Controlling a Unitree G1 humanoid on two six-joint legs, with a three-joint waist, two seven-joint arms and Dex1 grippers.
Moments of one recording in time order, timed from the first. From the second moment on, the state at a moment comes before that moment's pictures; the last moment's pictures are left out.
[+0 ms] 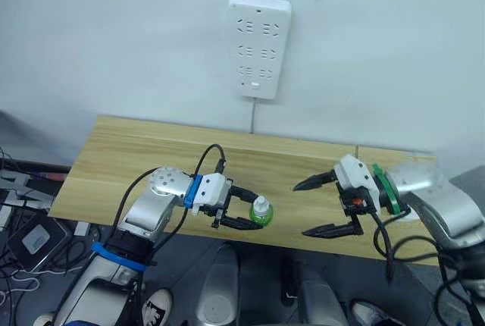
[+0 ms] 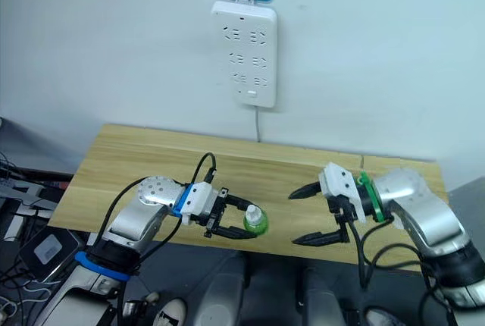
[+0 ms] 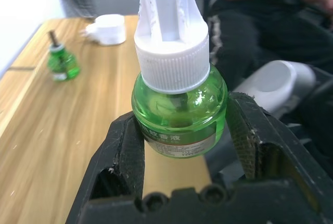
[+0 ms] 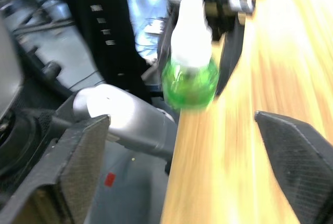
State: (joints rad) left arm -0.44 0.51 -0.27 0.13 -0.30 0.07 -1.41; right arm -0.28 -0.77 0.14 -0.37 0.45 0.48 1.21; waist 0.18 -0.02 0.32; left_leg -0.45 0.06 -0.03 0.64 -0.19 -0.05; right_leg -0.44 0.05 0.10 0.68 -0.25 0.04
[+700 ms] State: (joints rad) left arm -0.48 0.41 -0.23 0.17 -0.28 0.10 -1.20; right arm -0.24 -0.48 0.16 -0.59 0.45 0.72 0.62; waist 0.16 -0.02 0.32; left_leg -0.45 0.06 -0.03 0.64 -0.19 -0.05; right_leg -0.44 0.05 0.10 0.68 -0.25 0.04
